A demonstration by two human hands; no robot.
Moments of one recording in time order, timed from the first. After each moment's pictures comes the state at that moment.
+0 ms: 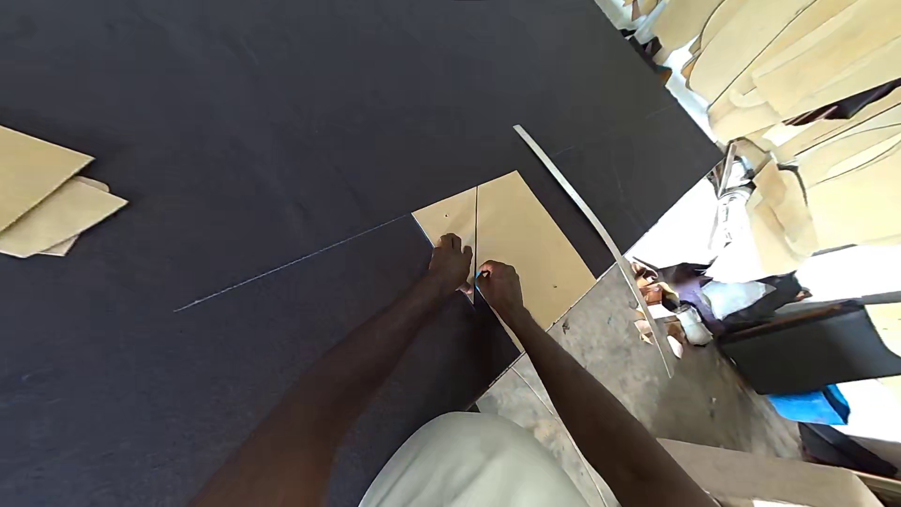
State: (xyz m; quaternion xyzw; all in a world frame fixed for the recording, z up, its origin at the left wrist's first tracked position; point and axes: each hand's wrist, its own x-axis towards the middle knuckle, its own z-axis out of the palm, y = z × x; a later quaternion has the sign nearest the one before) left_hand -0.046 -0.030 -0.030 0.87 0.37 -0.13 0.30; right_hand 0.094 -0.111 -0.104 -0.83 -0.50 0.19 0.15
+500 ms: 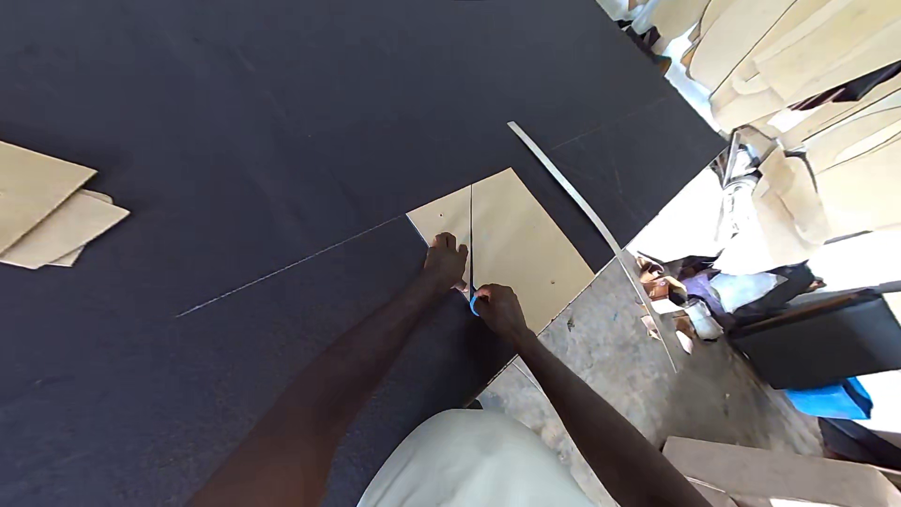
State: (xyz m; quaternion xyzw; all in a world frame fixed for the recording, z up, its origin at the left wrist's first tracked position) left_hand -0.042 -0.034 -0.026 0.87 0.37 -0.15 0.28; right_hand 0.088 -0.162 -0.104 -0.78 -0.55 0.24 0.14
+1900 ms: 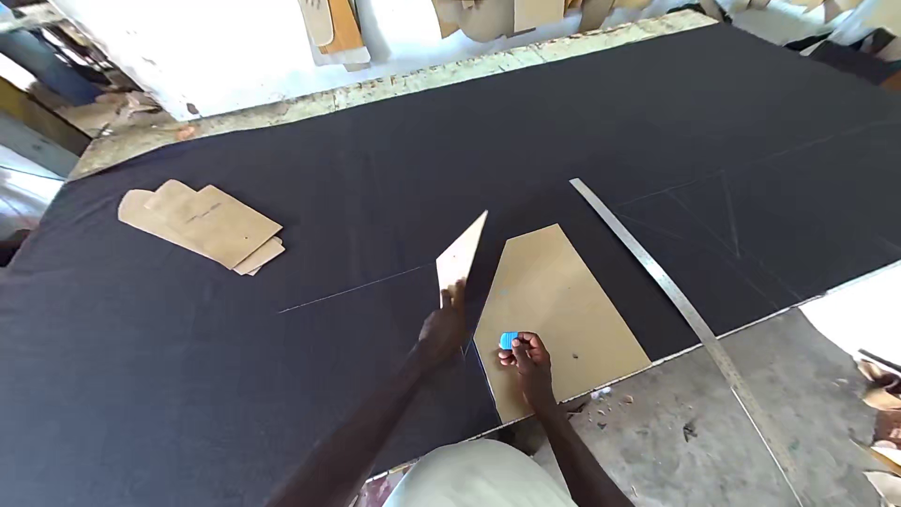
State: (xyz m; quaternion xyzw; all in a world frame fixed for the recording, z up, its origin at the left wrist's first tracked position) left_hand 0.020 -0.077 -0.070 0.73 0.64 -0.04 0.22; right_hand 0.193 -0.187 -0.172 -0.51 -0.36 0.49 0.60
